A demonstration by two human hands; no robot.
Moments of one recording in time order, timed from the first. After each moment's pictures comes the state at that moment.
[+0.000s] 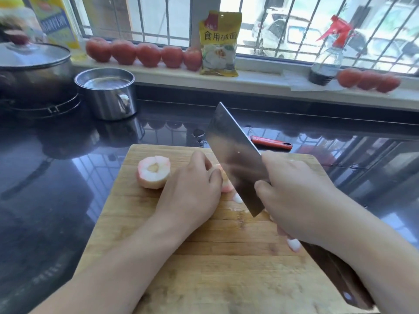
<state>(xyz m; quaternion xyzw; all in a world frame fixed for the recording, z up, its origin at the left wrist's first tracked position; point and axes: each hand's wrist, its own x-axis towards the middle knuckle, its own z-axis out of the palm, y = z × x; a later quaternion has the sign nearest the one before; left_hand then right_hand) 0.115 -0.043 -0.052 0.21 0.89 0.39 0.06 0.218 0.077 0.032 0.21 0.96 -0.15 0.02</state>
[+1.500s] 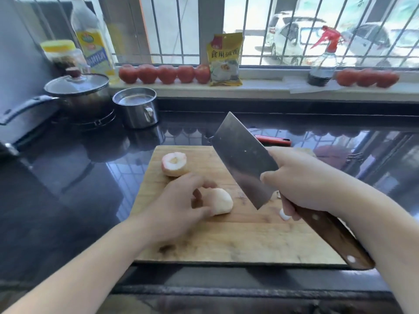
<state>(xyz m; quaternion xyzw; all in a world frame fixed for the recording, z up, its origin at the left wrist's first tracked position) 0.156 -0.123 -0.037 0.36 0.85 0.35 0.13 0.259 0.087 0.051 0.19 0.93 -0.31 0.08</state>
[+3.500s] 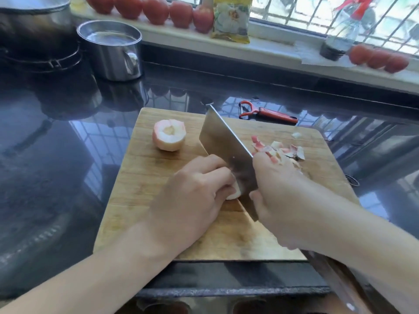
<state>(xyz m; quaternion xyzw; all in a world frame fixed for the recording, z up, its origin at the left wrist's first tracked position) 0.154 -0.106 -0.084 0.48 0.77 0.41 -0.11 0.229 0.016 0.033 0.18 0.96 -0.13 0.16</state>
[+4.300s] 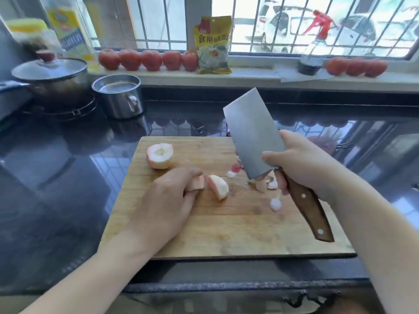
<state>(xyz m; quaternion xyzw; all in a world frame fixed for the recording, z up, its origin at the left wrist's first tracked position) 0.167 -0.116 -0.063 0.35 0.86 0.36 -0.06 0.252 0.121 0.024 0.23 0.86 -0.45 -0.02</state>
